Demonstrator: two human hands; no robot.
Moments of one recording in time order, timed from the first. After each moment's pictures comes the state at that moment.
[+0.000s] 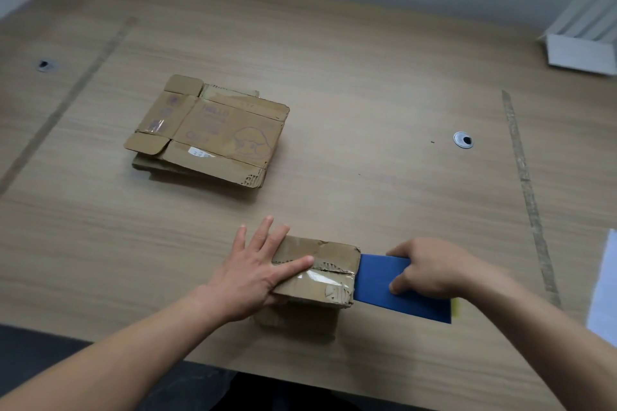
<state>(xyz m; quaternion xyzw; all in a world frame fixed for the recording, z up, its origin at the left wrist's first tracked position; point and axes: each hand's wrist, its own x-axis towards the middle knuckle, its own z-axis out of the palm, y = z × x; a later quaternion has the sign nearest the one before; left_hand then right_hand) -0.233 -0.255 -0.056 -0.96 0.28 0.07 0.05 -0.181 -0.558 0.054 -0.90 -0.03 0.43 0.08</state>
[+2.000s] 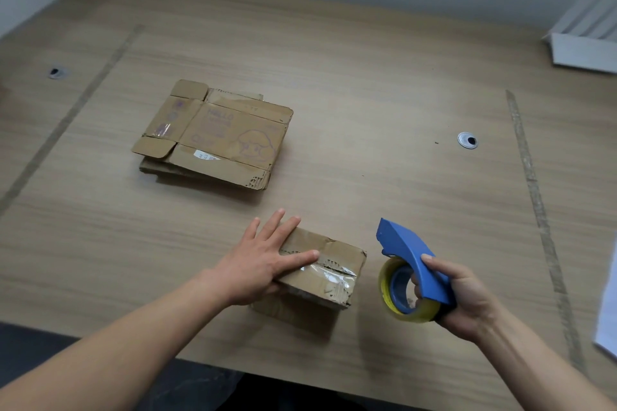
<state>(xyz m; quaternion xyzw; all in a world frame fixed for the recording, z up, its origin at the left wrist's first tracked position) -0.214 -0.254 -0.038 -0.94 0.29 0.18 0.01 -0.225 -0.587 0.013 -0.47 0.38 0.31 0.74</state>
